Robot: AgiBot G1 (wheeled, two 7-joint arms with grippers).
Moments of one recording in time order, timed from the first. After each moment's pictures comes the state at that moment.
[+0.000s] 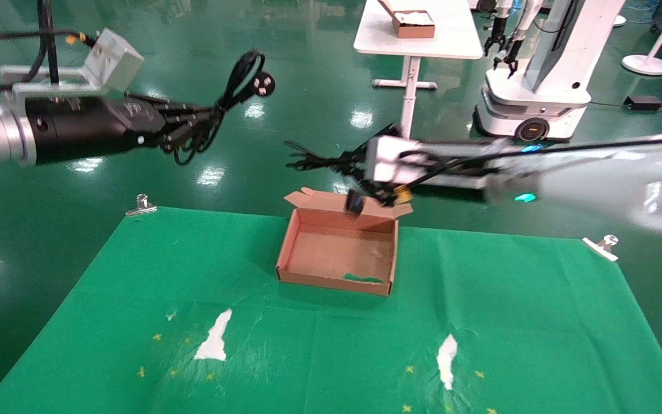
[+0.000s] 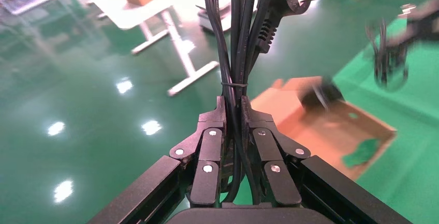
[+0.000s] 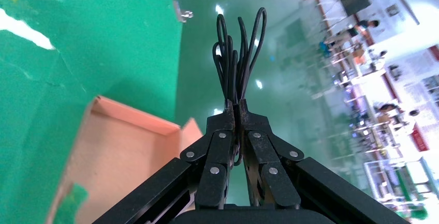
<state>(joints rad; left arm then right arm) -2.01 1.06 0.50 0.04 1.44 1.22 0.26 1.75 -1.24 -0.50 0.21 -1.38 -1.07 -0.83</state>
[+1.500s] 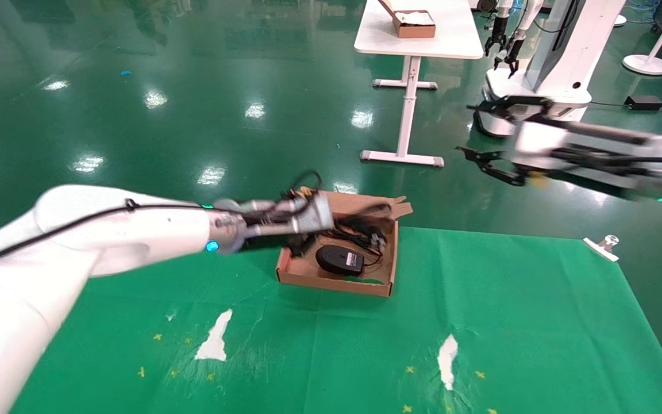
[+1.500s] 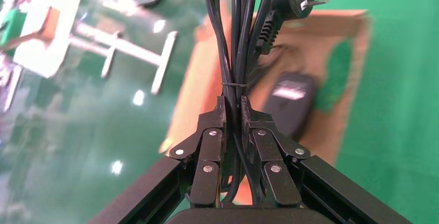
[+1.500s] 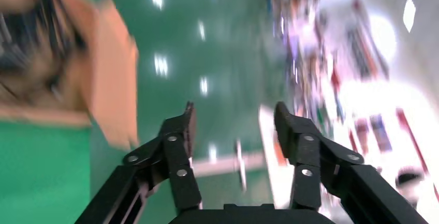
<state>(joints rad) -1.73 1.37 0.74 -0.30 1.61 0.86 0.35 1.74 -1.00 -0.48 0.20 -1.17 -1.08 -1.06</state>
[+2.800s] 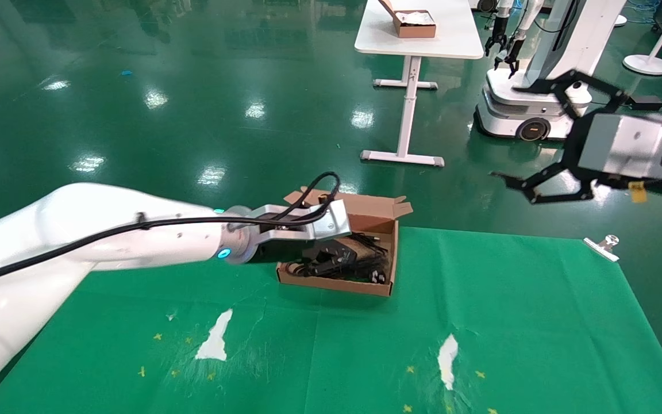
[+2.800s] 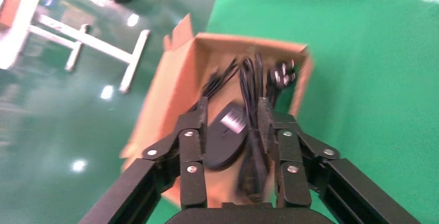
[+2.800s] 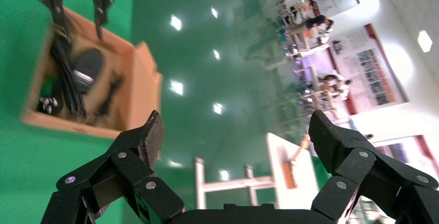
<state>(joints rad) -1.70 1.27 1.08 -0.67 1.49 0.80 -0.09 1.59 -0.69 -0.46 0.77 -1.13 -1.21 -0.66</state>
